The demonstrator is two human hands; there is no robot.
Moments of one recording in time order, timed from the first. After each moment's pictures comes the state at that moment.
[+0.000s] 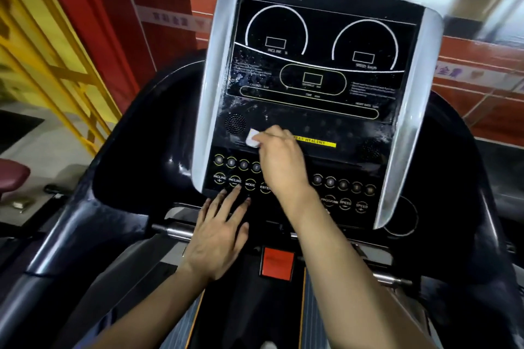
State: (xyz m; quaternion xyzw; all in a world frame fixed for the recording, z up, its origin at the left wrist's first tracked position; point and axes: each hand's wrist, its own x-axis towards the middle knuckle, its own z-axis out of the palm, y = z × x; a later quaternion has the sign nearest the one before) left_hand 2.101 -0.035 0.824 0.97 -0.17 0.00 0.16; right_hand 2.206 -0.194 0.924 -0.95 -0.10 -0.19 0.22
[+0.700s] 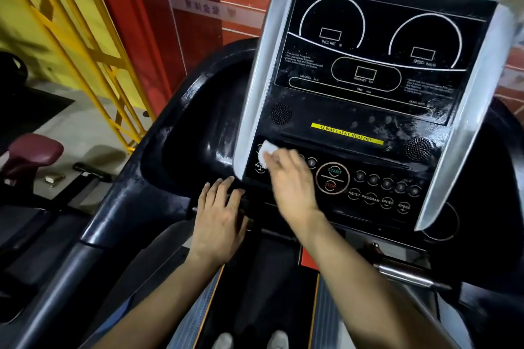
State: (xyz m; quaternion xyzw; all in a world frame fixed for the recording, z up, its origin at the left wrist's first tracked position) left_hand 2.089 0.028 0.829 0.98 -0.08 0.09 0.15; right_hand 2.169 -0.138 0.865 -0.95 -0.17 -0.25 0.05
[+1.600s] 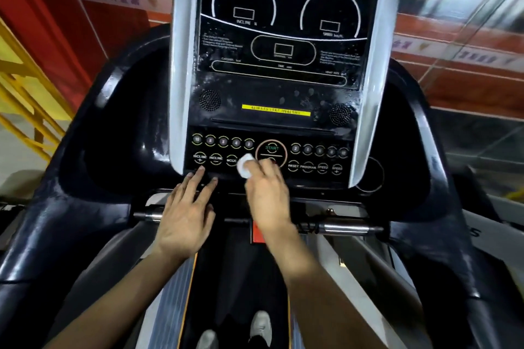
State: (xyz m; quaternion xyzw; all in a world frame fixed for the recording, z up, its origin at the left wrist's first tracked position) left_hand 2.099 0.005 0.813 0.97 -0.18 0.02 0.18; right_hand 2.112 -0.187 0.838 -0.96 0.00 -0.23 0.19
